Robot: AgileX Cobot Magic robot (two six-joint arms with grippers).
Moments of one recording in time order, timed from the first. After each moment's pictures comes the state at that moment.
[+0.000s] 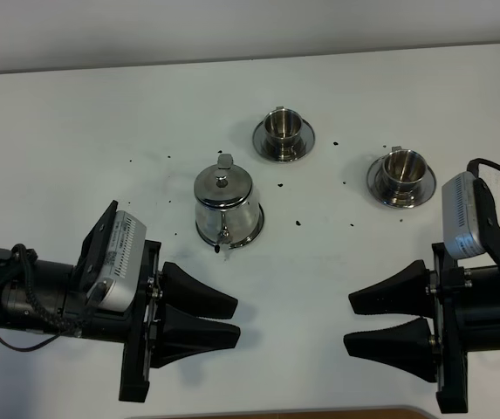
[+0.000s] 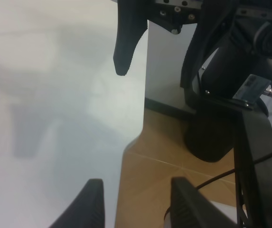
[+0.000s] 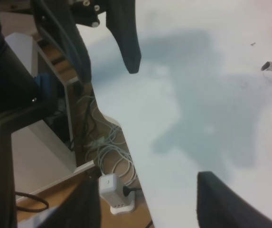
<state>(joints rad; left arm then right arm) -0.25 1.49 -0.48 -1.48 1.01 2.05 0.35 1.36 -0.36 1.55 1.02 -2.06</state>
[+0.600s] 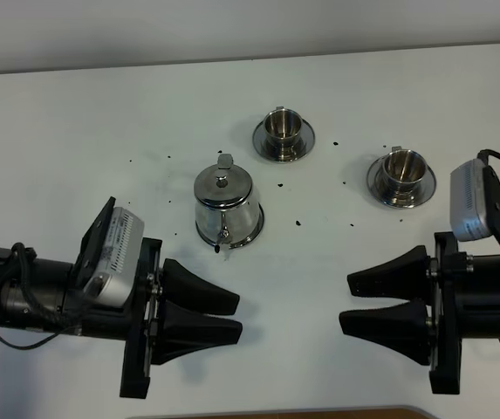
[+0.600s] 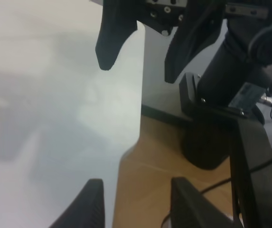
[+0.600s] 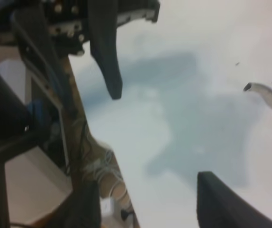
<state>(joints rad) -0.25 1.49 -0.48 -1.51 1.03 2.05 0.35 1.36 -0.36 1.65 1.02 -2.06</state>
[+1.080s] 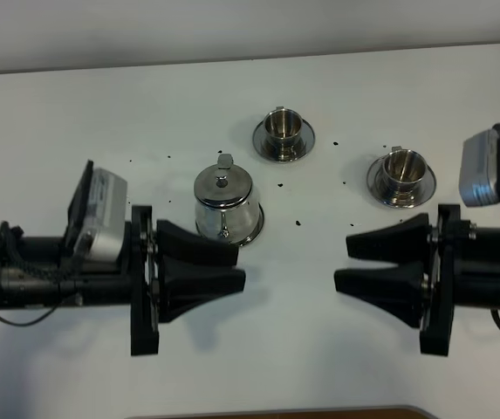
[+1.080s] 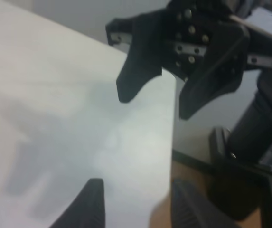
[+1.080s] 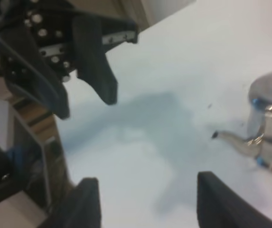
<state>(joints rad) -0.25 1.44 -0.52 -1.65 0.99 2.03 0.35 1.36 -0.41 1.75 1.00 -2.06</state>
